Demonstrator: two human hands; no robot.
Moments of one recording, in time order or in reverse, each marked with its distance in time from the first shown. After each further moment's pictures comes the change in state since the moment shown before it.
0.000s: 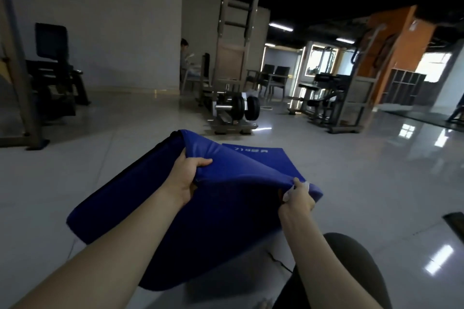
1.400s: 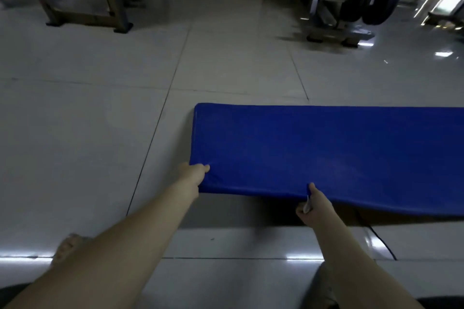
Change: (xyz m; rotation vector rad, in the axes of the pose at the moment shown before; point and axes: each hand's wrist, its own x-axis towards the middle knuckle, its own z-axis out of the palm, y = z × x) left_hand 0.048 -0.173 -0.284 0.350 0.764 -0.496; right_hand 0.119 0.279 -0.009 -0.615 -0.042 0.697
